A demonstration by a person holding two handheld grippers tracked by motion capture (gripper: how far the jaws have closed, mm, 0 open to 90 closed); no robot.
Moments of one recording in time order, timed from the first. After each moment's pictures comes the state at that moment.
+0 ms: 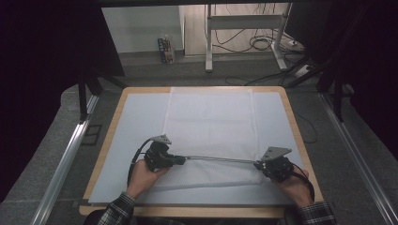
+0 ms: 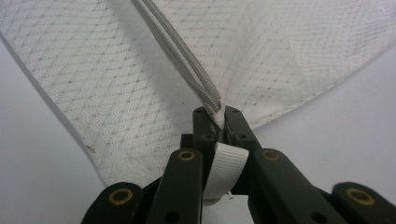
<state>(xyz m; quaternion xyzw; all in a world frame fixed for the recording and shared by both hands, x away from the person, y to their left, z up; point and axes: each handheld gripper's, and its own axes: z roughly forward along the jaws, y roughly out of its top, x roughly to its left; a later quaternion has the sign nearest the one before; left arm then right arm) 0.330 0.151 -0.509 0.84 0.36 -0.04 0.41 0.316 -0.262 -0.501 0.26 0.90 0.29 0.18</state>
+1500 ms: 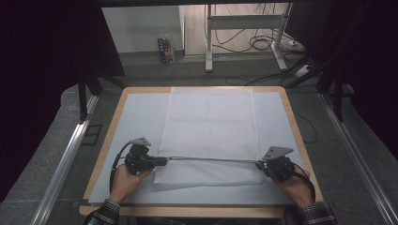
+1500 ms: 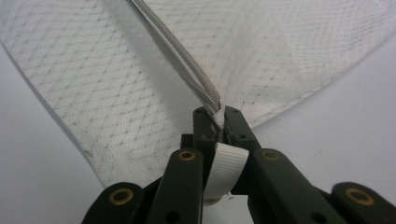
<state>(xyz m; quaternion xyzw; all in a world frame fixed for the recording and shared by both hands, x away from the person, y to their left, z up) 0.312 0.207 -0.512 0.81 0.42 -0.01 0.41 0.316 -0.265 -0.500 0.27 0.90 0.29 0.18</state>
